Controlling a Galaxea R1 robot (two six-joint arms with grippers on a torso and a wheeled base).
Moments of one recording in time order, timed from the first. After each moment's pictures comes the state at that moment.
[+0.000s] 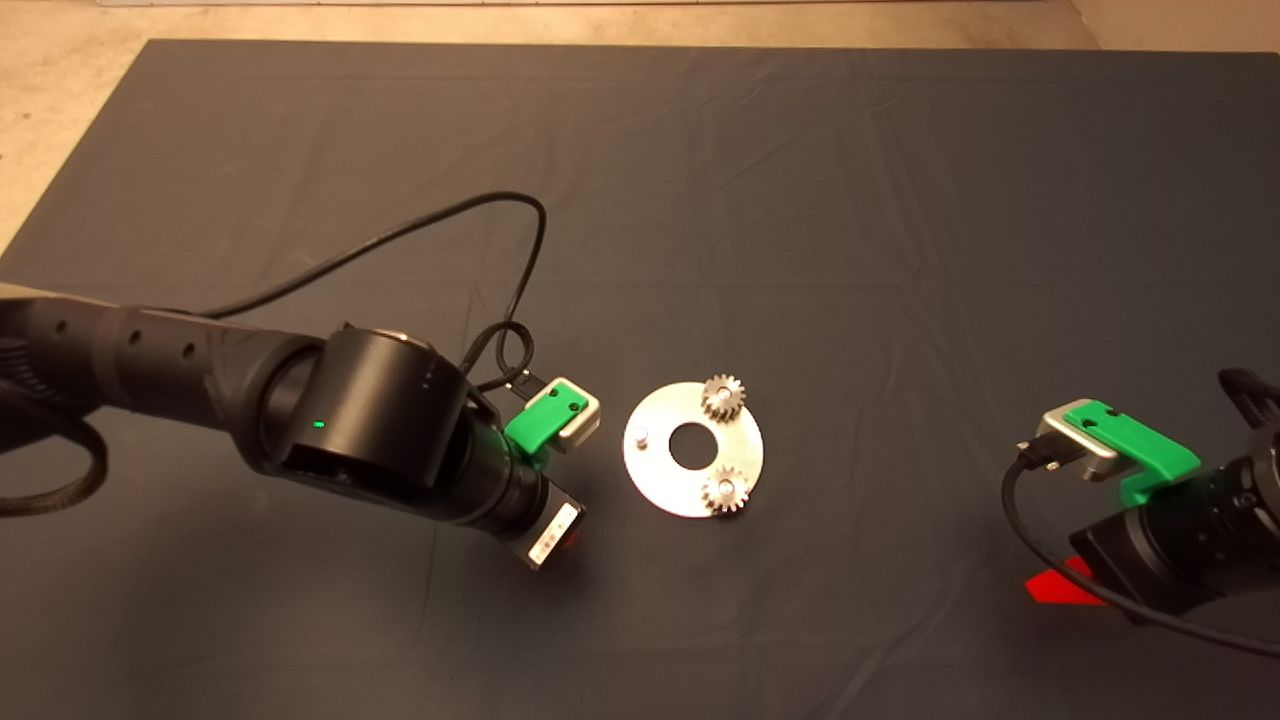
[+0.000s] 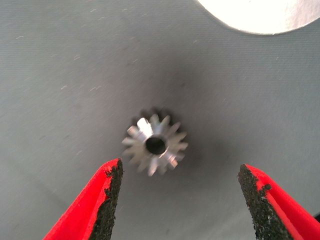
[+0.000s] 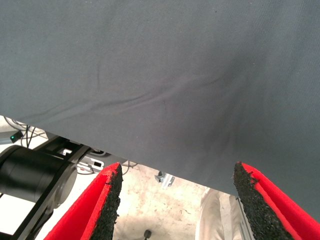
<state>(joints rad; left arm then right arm) -0.25 2.50 -0.64 0.58 1.53 -1.20 0.43 2.05 -0.36 -0.17 -1.53 1.38</state>
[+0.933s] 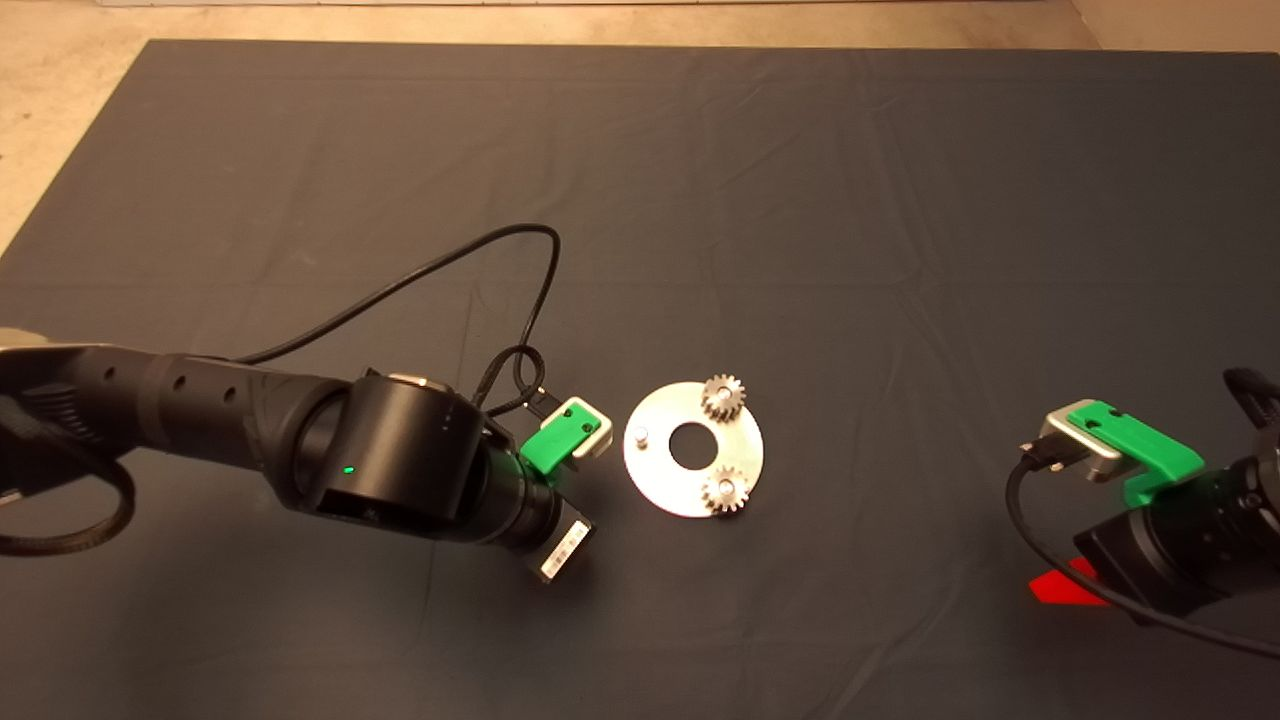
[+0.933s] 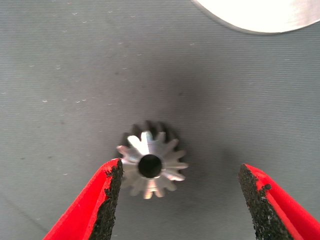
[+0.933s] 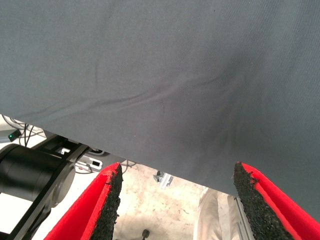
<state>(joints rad) -0.17 2.50 -0.65 0.68 1.53 -1.13 0.43 2.04 -0.36 -0.16 -1.53 1.37</state>
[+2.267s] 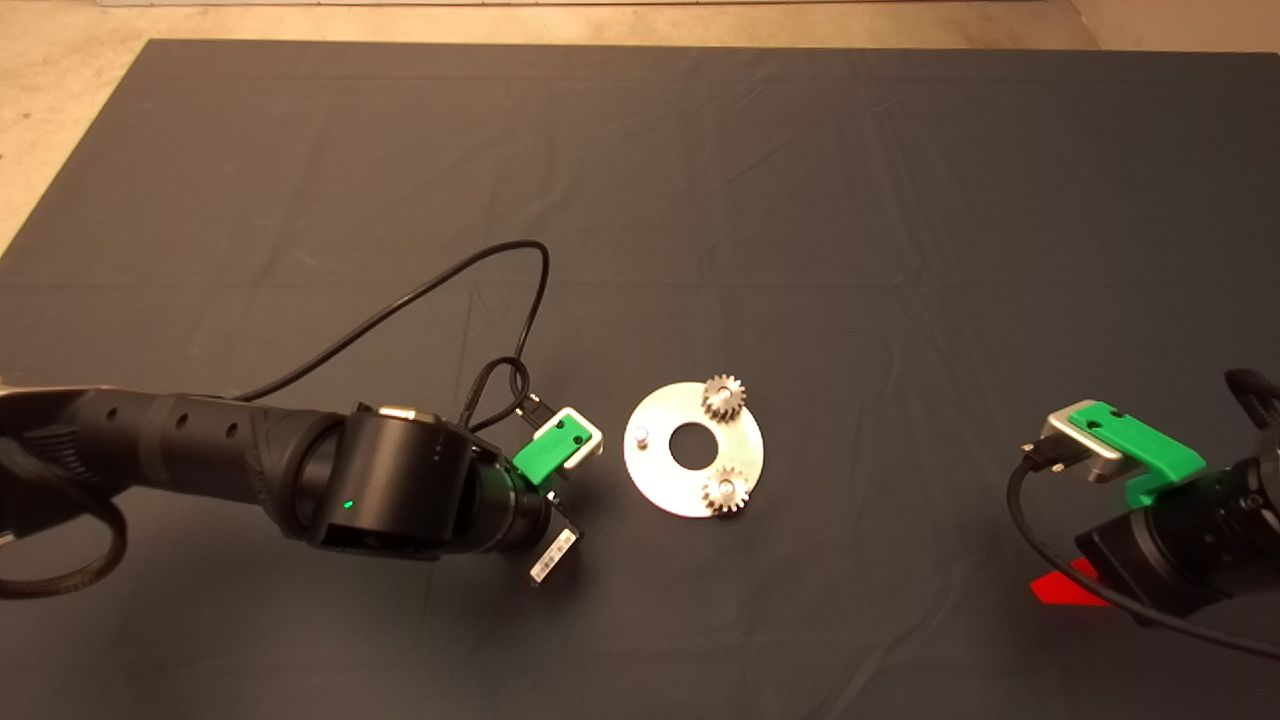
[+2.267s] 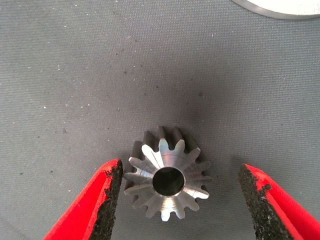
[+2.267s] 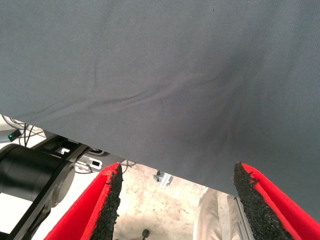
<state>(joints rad) -0.09 2.47 -0.66 0.81 1.53 -1.05 0.43 2.04 -0.36 -0.16 -1.53 1.37</state>
